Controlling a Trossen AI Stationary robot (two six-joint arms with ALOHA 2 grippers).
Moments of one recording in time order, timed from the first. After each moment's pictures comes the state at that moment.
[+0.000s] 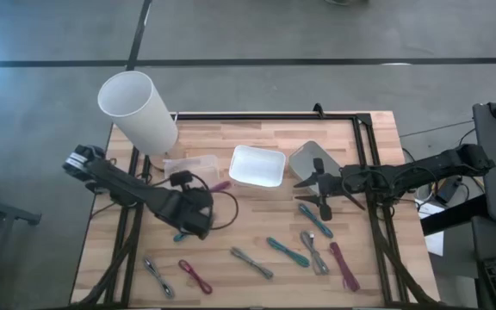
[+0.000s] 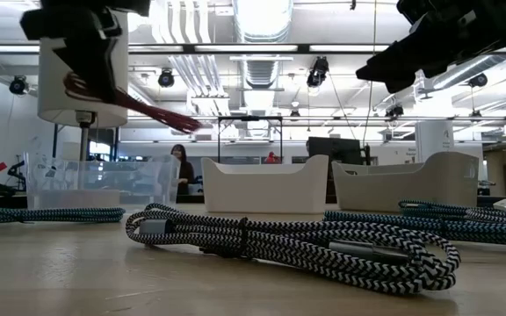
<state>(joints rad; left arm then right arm) -0.43 1.50 1.24 -1.31 -0.58 -0.73 0.12 0.92 0.39 0.22 0.08 0.02</state>
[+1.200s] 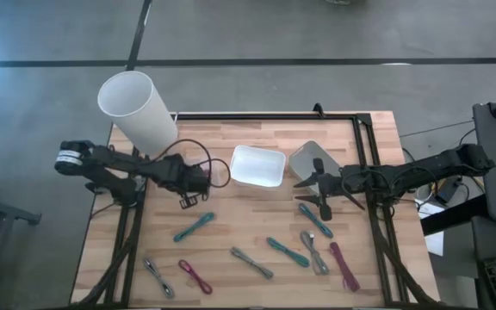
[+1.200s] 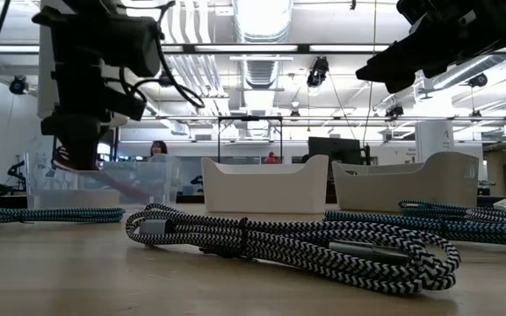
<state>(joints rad) -0.02 1.38 0.83 -1.02 -0.36 -0.42 0.12 0.92 0.39 0.22 0.08 0.02</state>
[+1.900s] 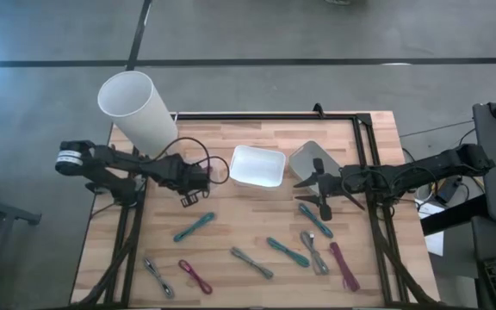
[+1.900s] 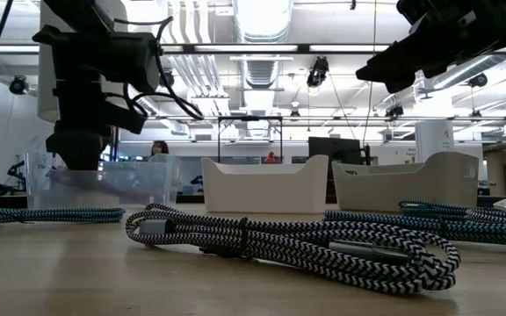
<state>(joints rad) 0.03 1.38 0.75 -0.90 -0.36 -0.39 0.12 0.92 0.39 0.22 0.08 0.02</state>
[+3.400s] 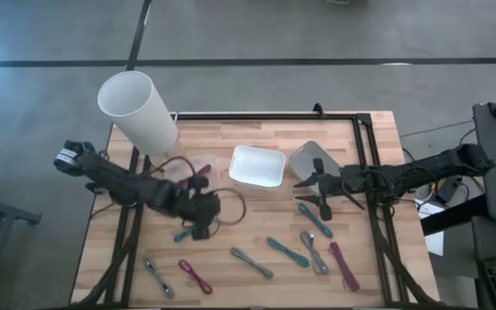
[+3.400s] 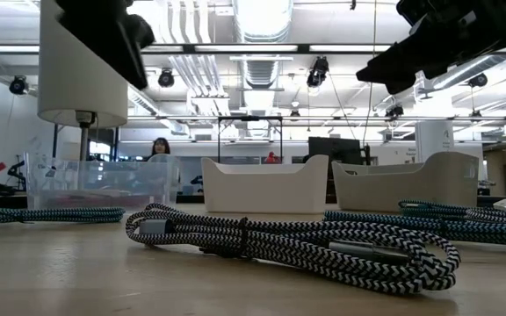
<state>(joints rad) -0.41 1.38 1.12 -0.80 -0.33 -0.37 0.12 0.92 0.39 0.22 0.08 0.03</state>
